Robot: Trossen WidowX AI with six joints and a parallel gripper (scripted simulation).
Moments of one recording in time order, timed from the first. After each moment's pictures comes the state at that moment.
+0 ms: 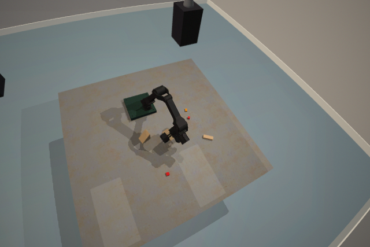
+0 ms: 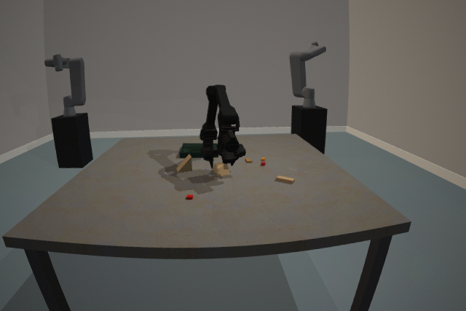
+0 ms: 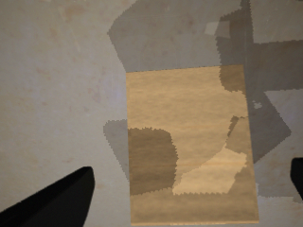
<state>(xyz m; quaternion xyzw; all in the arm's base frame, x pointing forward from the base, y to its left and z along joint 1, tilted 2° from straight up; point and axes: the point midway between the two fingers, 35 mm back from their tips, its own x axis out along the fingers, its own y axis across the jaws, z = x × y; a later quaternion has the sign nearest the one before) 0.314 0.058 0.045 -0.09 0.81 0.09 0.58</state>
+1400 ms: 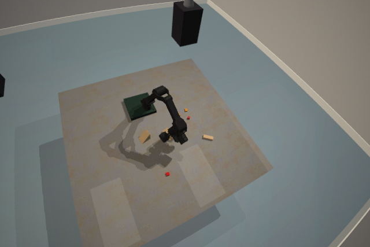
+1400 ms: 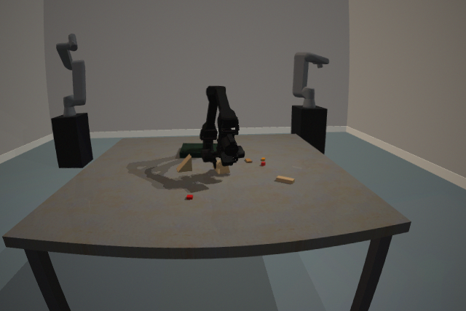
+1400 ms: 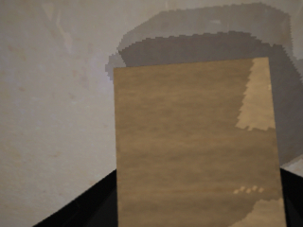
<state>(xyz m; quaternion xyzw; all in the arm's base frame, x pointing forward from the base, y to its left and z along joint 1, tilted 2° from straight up) 0.301 0.056 0.034 -0.09 0.82 0.09 0.56</state>
